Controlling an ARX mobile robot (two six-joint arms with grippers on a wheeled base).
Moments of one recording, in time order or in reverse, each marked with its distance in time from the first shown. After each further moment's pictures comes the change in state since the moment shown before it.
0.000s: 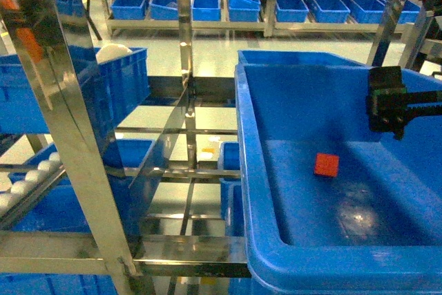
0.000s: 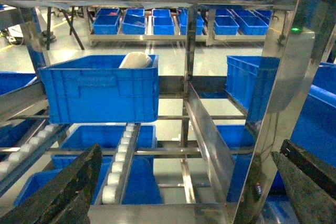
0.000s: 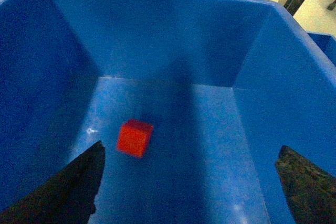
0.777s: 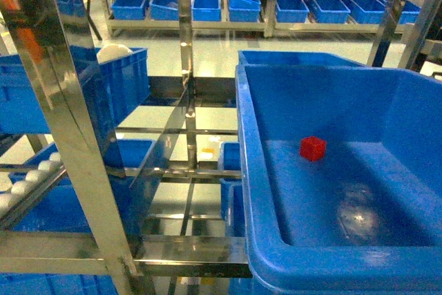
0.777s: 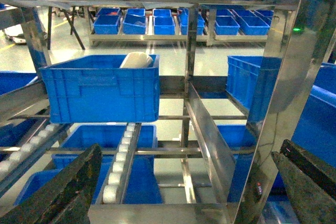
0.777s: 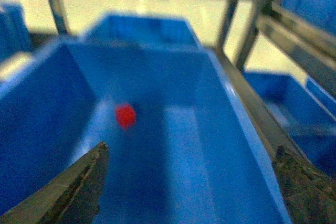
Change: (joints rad) left arm 0.000 0.000 0.000 0.000 0.000 0.000; right arm -0.096 -0.775 -0.330 -0.218 -0.066 -0.047
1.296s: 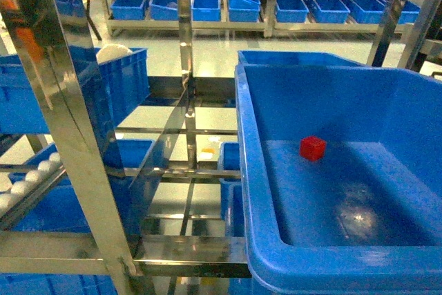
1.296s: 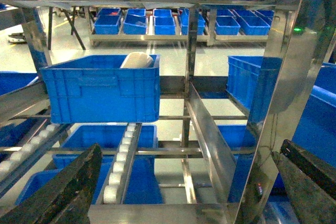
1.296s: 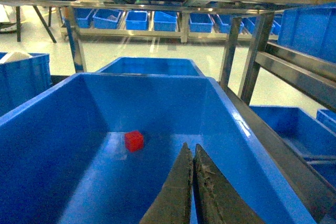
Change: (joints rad) left arm 0.000 0.000 0.000 0.000 0.000 0.000; right arm -0.107 -0.245 -0.335 0.321 -0.156 0.029
